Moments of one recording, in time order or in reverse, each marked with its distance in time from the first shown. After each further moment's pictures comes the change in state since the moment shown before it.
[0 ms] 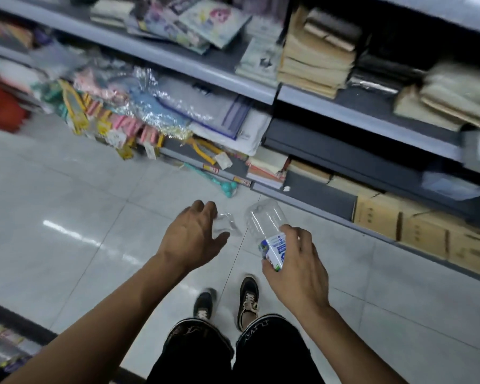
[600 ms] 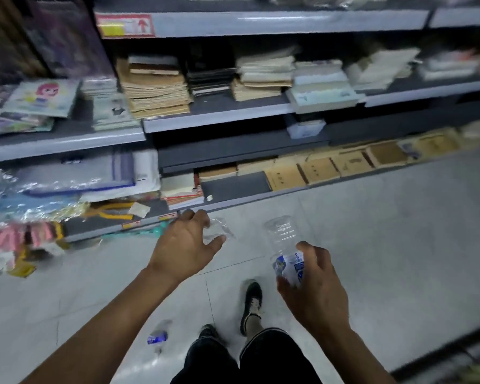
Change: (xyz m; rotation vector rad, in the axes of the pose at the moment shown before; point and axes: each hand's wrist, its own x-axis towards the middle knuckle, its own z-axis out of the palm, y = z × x) left_hand 0.016 0.101 -0.020 -0.061 -0.141 0.499; right_hand -0.157 0.022 -0.044 0.100 0.335 0.666
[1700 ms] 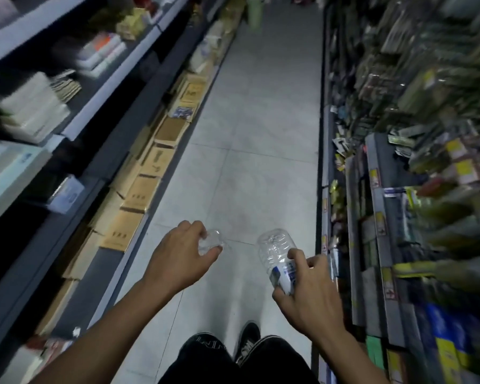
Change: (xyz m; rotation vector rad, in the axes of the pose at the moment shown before) left_hand 0.003 0.414 0.179 0.098 -0.500 0.885; right_hand -0.163 0.279 -0.099 0.175 0.312 0.918
